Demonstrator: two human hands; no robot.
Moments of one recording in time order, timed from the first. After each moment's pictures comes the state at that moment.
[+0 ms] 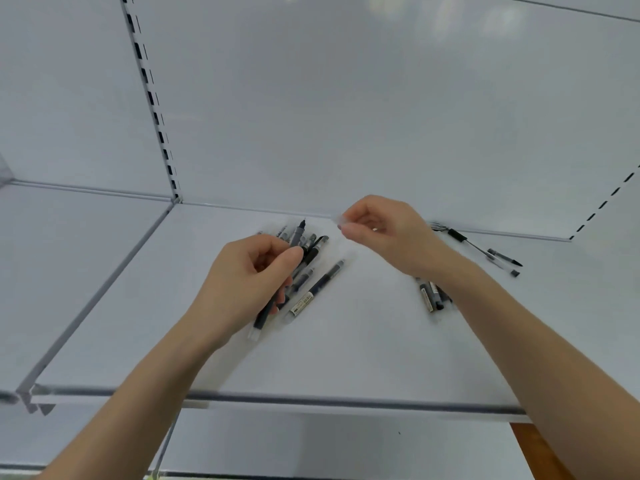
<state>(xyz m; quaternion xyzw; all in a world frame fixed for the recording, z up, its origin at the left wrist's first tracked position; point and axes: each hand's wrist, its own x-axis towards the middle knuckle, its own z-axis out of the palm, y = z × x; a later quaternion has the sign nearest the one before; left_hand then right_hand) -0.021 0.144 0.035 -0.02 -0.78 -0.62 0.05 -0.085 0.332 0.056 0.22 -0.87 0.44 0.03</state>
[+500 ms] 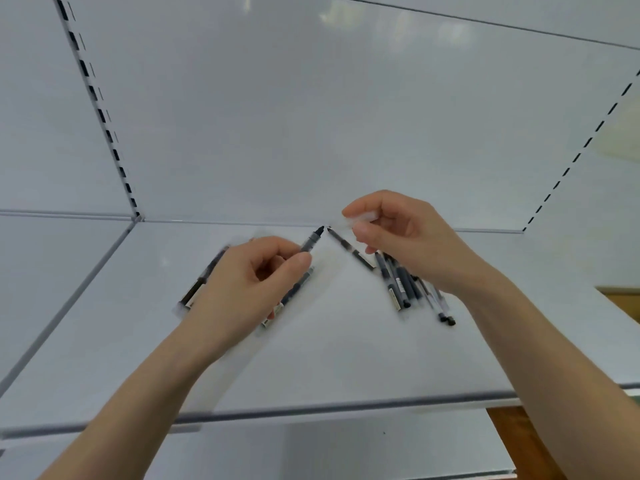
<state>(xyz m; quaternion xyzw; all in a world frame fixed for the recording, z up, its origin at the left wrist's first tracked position) -0.020 0.168 0.047 -0.12 -0.78 -0.61 0.04 -0.040 0.363 0.084 0.22 -0.81 0.54 0.04</state>
